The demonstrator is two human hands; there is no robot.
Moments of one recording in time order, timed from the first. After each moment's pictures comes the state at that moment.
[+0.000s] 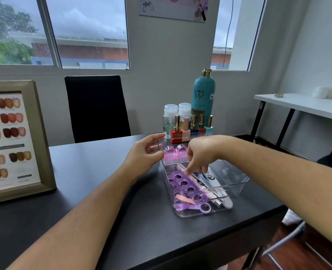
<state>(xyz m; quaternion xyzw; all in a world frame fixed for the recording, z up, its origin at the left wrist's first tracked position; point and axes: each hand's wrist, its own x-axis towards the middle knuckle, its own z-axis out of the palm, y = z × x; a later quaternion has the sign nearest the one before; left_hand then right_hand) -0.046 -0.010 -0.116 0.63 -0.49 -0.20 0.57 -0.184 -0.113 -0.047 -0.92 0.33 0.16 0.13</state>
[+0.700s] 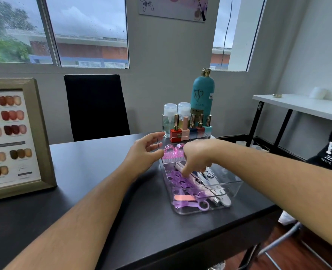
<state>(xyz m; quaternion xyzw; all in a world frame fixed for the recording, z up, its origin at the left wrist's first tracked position) -0.046 -0.012 -0.117 0.63 -0.49 -0.20 0.57 -0.175 -0.104 -0.055 -0.93 0.32 0.17 0.04</state>
